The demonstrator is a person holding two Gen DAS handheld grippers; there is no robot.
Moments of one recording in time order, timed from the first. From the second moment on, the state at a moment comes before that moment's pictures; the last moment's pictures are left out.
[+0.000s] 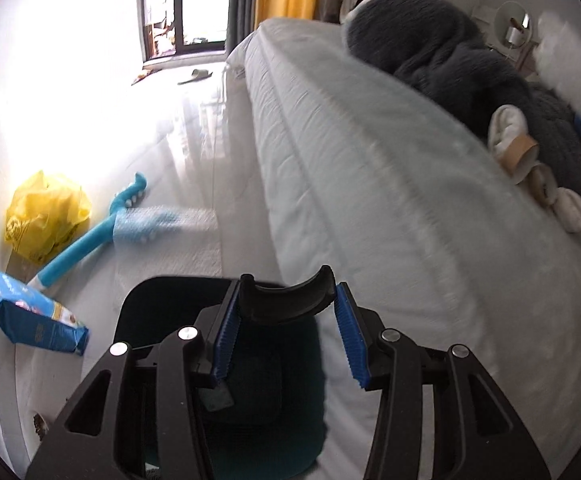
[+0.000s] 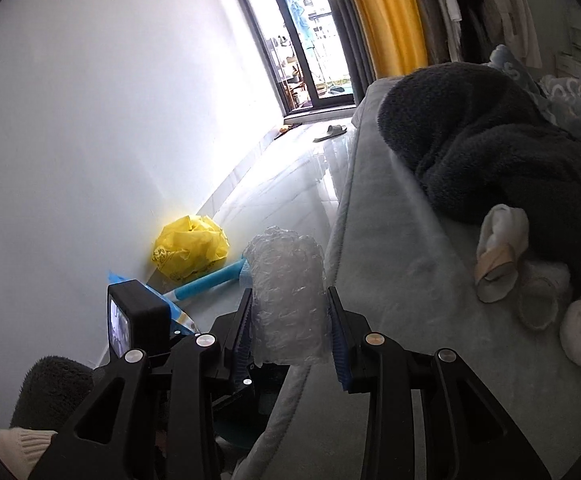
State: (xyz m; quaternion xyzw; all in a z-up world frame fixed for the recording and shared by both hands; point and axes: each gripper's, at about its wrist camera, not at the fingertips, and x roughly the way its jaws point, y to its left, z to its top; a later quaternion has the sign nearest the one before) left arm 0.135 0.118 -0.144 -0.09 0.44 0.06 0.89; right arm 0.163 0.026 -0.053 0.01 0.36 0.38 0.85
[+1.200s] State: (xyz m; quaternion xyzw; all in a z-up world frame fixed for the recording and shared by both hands) left arm 0.077 0.252 -0.224 -0.16 0.56 0.10 0.80; right arm 0.173 0.174 -0.162 -0.10 0.49 0.40 0.77
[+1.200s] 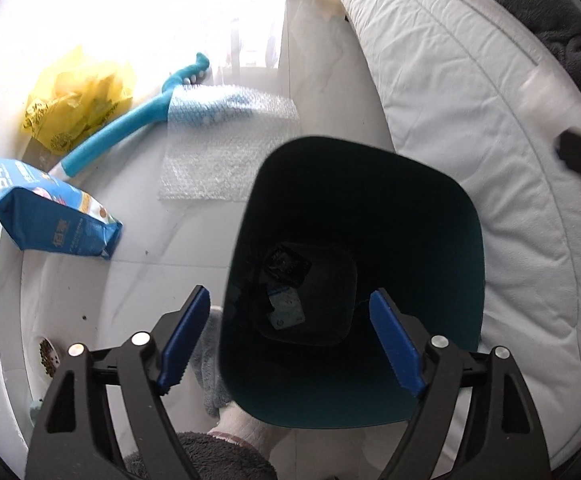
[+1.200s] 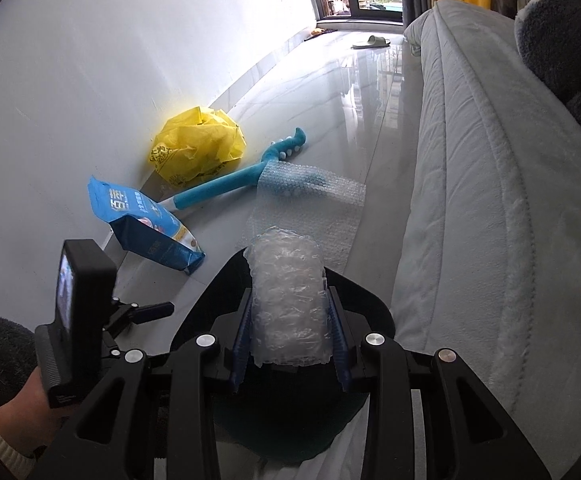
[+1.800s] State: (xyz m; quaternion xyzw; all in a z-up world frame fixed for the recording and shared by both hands) left arm 0.056 0.282 -0.151 -0.15 0.44 0.11 0.88; right arm 0.169 0.202 -0.229 -0.14 0.58 0.36 0.72
